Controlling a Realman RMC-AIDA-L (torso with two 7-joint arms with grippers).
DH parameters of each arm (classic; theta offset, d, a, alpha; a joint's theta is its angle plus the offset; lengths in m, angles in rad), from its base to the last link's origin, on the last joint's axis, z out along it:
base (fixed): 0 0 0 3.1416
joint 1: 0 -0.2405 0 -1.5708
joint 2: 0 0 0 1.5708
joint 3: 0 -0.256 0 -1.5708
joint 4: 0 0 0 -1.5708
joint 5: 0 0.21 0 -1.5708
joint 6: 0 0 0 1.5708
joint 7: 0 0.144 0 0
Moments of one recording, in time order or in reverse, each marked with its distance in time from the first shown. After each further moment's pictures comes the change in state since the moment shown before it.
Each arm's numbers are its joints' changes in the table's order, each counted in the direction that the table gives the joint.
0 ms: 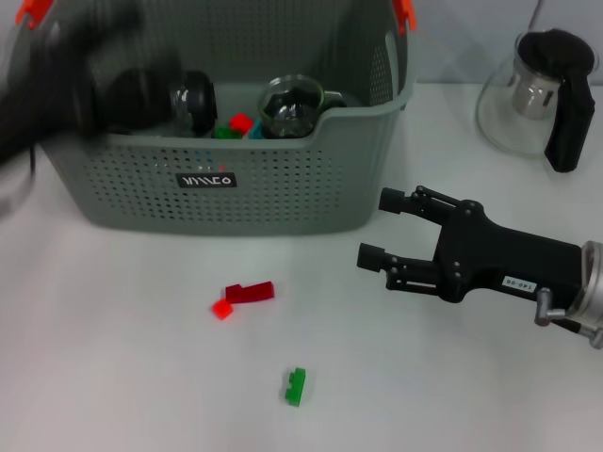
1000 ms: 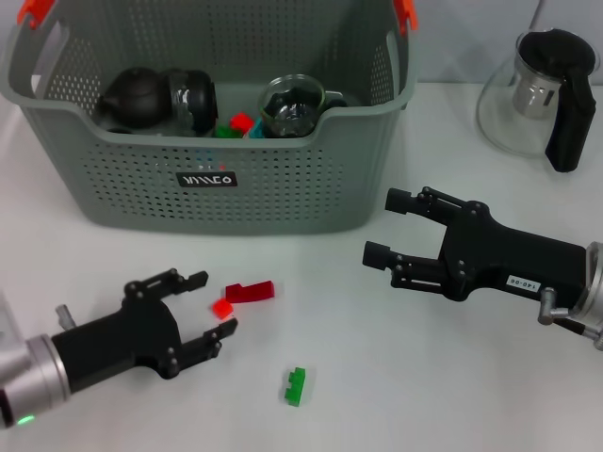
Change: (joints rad) left arm -0.138 0.109 -0.021 0.165 0.371 -0.316 0.481; right arm 0.007 0.003 -0.003 0.000 0.000 0.012 0.014
